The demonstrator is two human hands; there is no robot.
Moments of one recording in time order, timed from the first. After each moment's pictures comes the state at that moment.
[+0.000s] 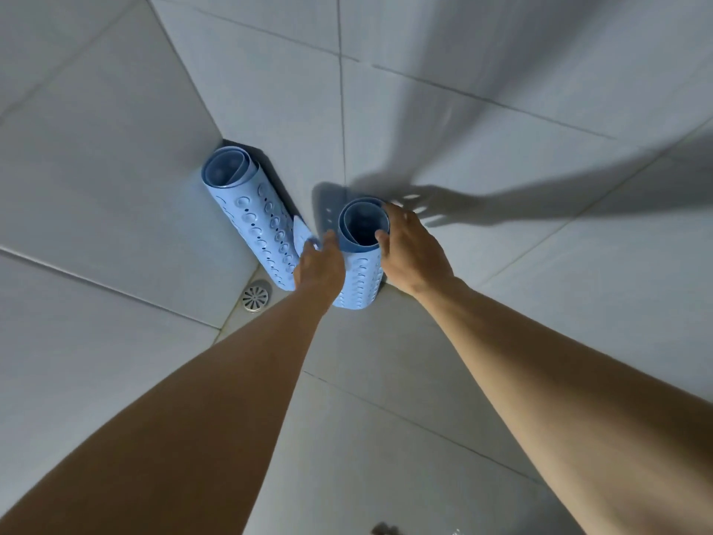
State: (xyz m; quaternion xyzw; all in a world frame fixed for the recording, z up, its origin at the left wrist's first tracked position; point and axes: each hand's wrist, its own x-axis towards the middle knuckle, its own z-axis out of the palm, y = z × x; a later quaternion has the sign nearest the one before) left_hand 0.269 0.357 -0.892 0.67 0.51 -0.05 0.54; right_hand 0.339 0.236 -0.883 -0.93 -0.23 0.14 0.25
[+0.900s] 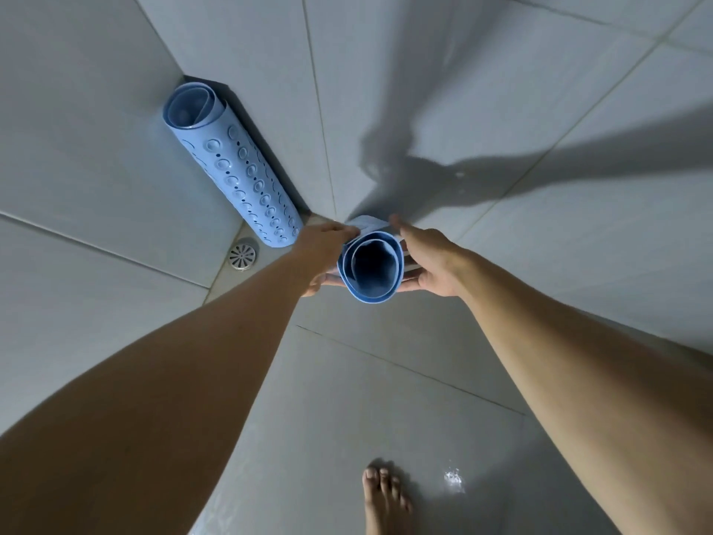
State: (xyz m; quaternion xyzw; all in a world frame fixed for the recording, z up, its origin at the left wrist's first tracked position) left_hand 0.237 0.328 -0.901 0.58 0.44 -0.18 0.66; right_hand 0.297 0.173 -0.896 -0.69 0.18 0.49 0.50
